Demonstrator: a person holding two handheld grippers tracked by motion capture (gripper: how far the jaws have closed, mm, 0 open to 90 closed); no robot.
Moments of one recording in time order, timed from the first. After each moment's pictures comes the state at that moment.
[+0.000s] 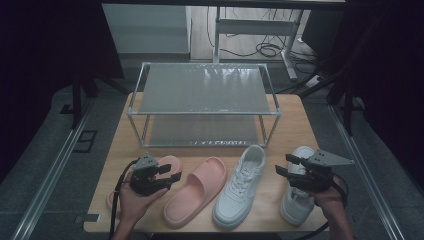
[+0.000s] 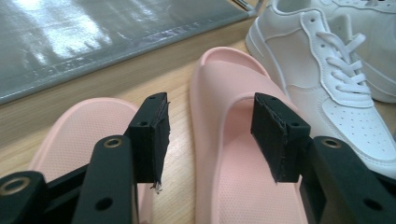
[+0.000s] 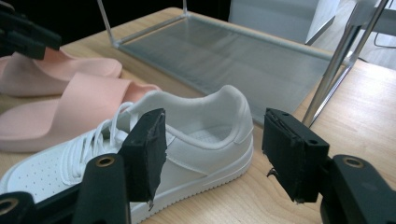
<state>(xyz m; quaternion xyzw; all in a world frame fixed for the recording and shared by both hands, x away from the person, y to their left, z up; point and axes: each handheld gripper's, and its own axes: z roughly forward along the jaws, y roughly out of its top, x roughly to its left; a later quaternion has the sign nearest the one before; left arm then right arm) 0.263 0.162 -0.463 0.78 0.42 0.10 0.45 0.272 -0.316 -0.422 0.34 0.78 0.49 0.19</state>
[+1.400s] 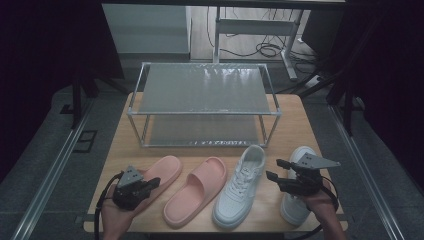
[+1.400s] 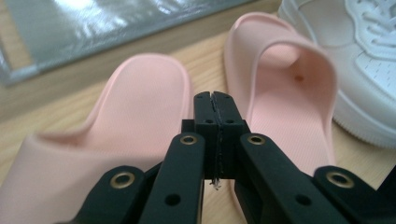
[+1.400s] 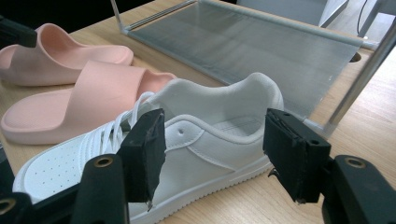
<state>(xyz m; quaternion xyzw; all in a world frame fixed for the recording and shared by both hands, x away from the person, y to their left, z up) 0.221 0.197 -0.470 0.78 0.44 0.15 0.41 0.267 -0.291 -0.431 0.35 0.79 0.47 0.17</state>
